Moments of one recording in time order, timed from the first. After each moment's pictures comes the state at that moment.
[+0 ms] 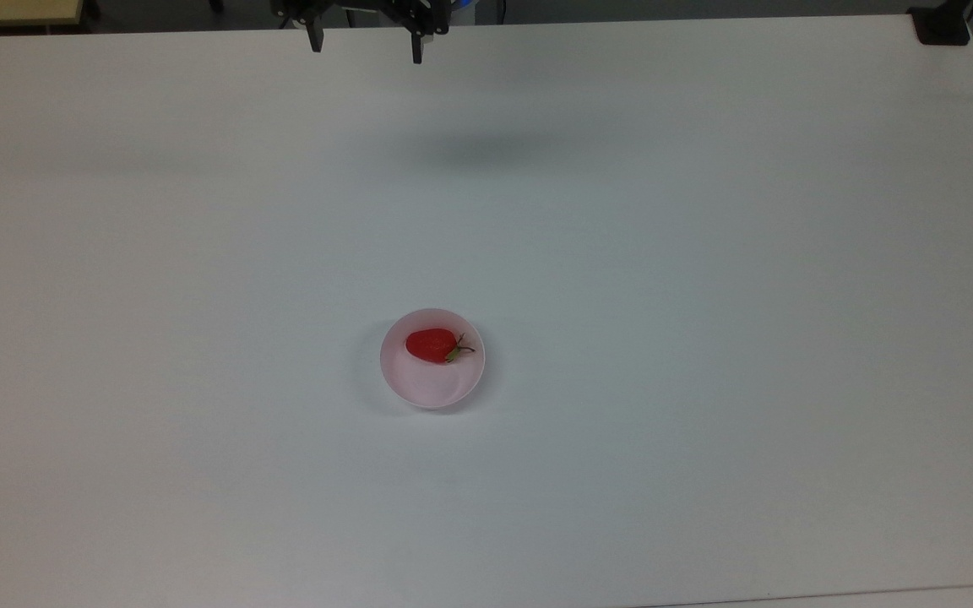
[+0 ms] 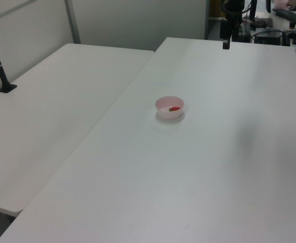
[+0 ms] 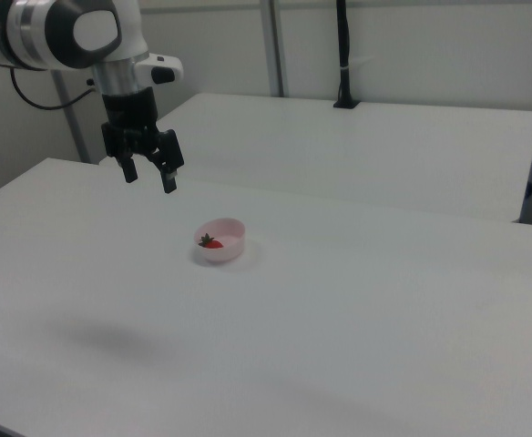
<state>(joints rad) 0.02 0.01 0.00 -1.65 -0.03 1.62 0.10</state>
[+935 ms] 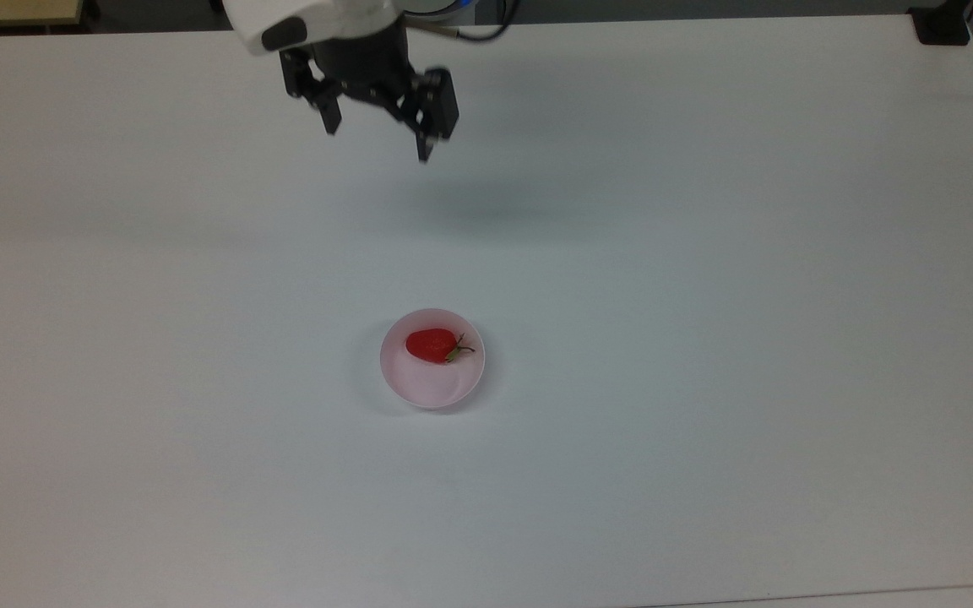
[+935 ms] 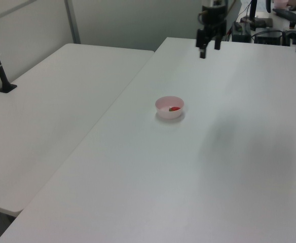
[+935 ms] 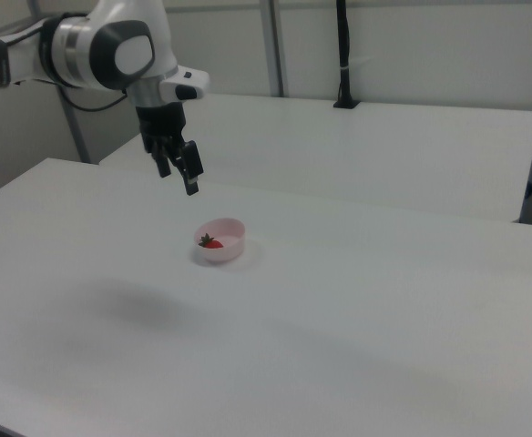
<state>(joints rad) 0.02 0.18 0.00 -1.56 0.01 1.77 0.36</state>
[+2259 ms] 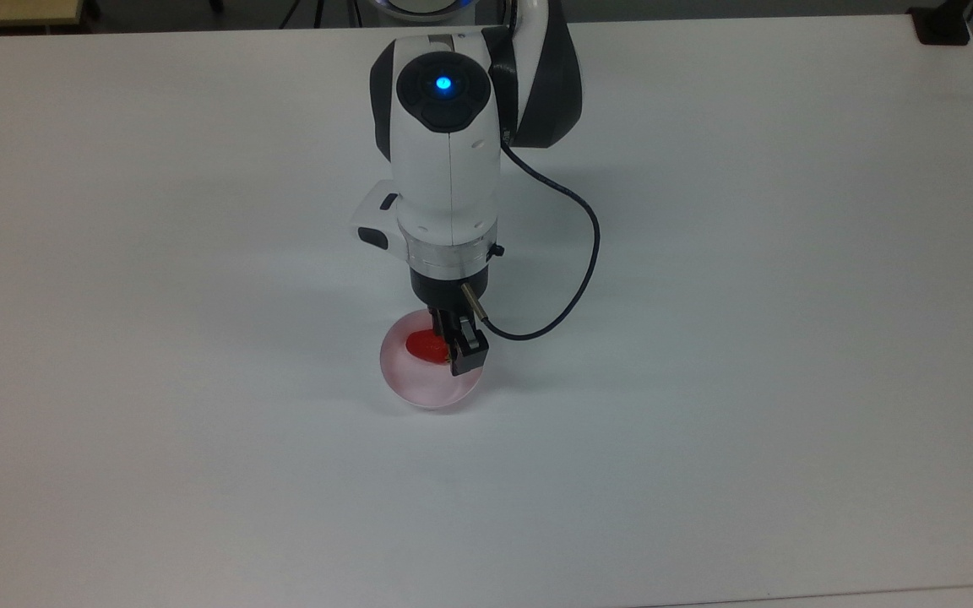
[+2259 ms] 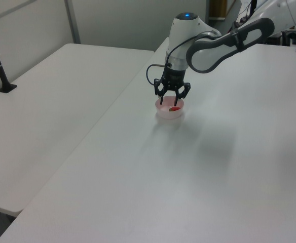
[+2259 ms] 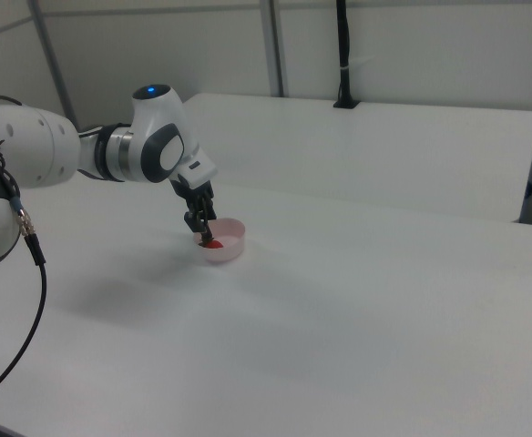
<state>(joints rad) 0.11 0.56 0.01 -1.52 -0.05 2.30 1.31</state>
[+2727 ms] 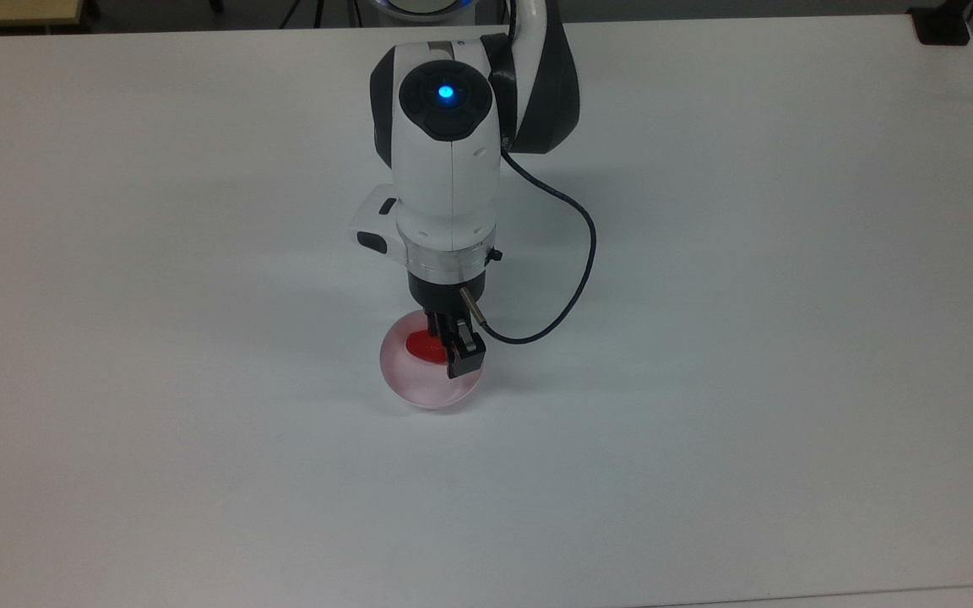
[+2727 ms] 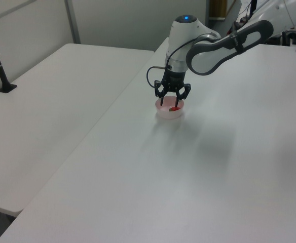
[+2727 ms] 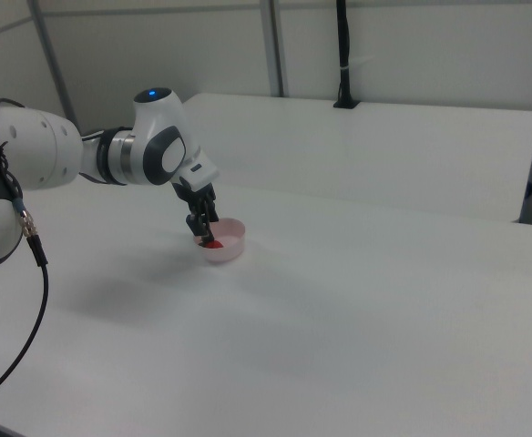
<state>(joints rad) 0.10 0.57 0.01 -1.52 -0.08 2.30 1.31</state>
